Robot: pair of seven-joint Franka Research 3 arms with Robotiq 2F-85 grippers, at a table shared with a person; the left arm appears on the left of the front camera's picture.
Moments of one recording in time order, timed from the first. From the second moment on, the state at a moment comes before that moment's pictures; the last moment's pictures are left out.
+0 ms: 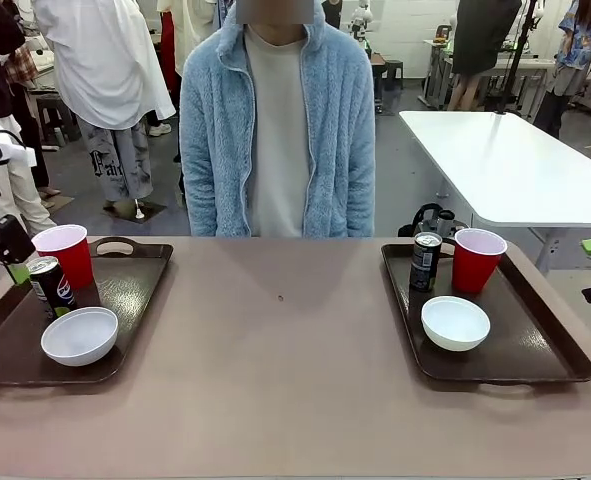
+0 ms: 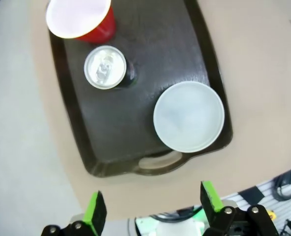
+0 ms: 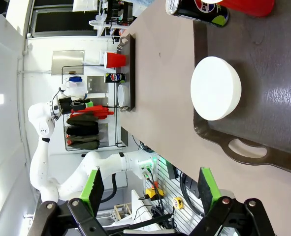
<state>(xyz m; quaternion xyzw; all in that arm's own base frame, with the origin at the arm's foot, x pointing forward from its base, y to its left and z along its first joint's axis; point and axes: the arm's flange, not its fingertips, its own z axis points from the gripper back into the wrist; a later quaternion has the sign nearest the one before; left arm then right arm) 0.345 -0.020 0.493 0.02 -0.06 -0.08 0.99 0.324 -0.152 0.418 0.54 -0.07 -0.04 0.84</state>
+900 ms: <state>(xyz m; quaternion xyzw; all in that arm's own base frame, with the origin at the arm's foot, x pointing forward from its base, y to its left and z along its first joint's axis) 0.363 0.073 0.508 -0.26 -0.12 -0.04 0.96 0.324 -0.152 0.418 0.54 -0.07 -0.04 0.84</state>
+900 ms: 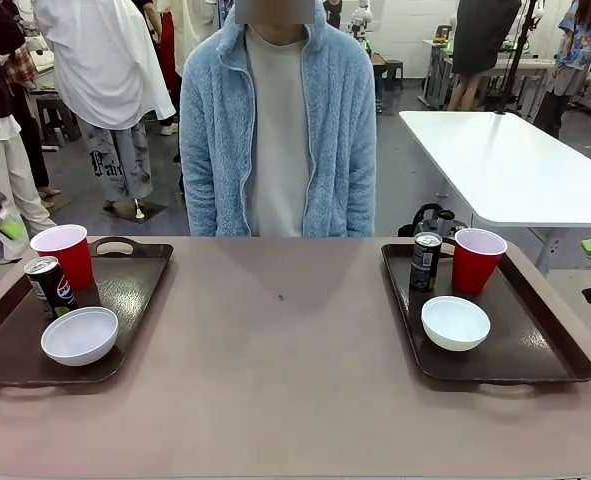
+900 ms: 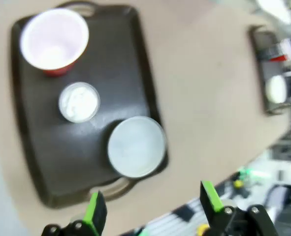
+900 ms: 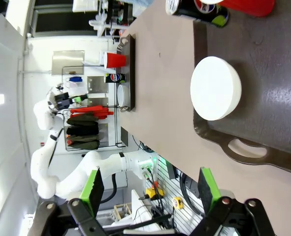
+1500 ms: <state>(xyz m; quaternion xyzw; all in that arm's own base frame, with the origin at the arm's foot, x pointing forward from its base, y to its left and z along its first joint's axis) 0.341 0.185 0.434 -0.54 -0.09 0.05 0.83 0.324 -0.152 0.418 0.54 -0.07 -0.04 0.84</state>
